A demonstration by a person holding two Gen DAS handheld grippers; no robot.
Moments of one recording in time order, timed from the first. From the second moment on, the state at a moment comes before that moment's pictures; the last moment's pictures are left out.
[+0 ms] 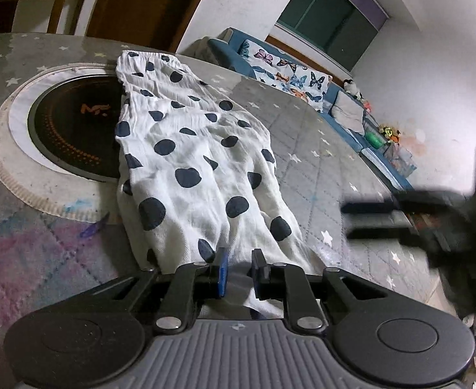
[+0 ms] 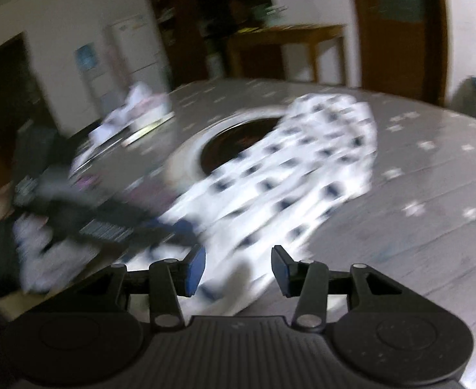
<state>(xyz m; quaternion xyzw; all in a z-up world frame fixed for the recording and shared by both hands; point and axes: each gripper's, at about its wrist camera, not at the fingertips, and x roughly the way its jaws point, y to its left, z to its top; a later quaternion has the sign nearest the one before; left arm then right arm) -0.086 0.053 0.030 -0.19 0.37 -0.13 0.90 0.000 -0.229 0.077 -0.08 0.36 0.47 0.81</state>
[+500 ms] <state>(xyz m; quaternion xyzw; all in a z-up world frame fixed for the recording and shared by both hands) -0.084 0.042 0.033 -0.16 0.37 -0.14 0.91 0.120 -0.205 0.025 -0.03 0.37 0.40 0.84</state>
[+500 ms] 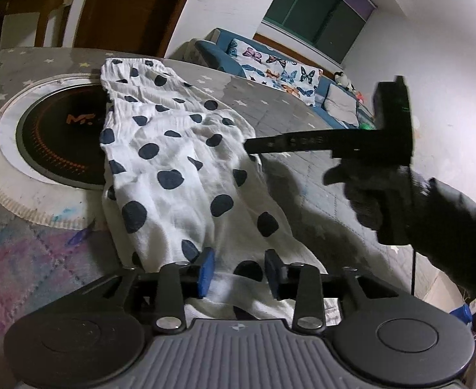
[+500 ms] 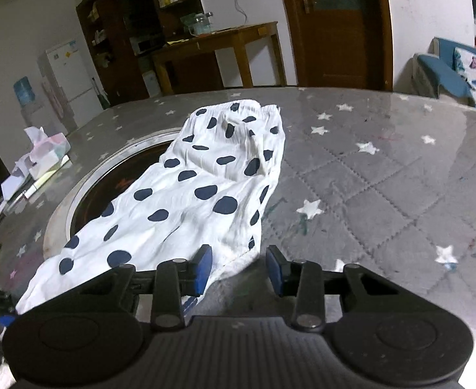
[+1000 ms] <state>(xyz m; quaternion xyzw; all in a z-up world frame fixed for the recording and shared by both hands) -0.087 0.041 0.034 -0.14 0.37 -0.14 0.91 0.107 -0.210 0.032 -0.07 0.36 0.34 0.87</state>
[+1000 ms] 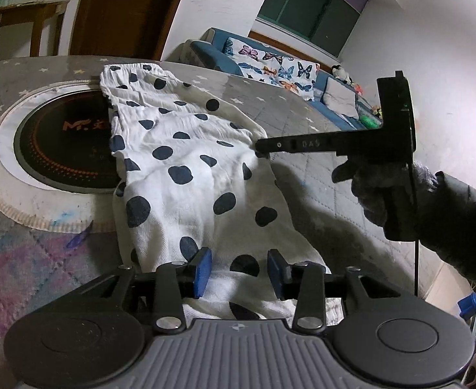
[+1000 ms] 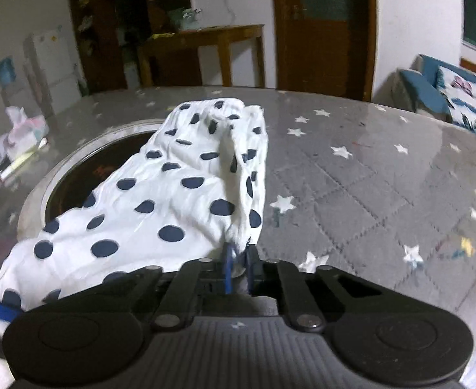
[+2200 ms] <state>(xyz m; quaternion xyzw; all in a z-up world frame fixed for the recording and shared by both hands) -0.046 0.056 0.030 -0.18 0.37 -0.15 0.90 0.265 -0.074 0.035 -0.09 0.36 0.36 0.86</state>
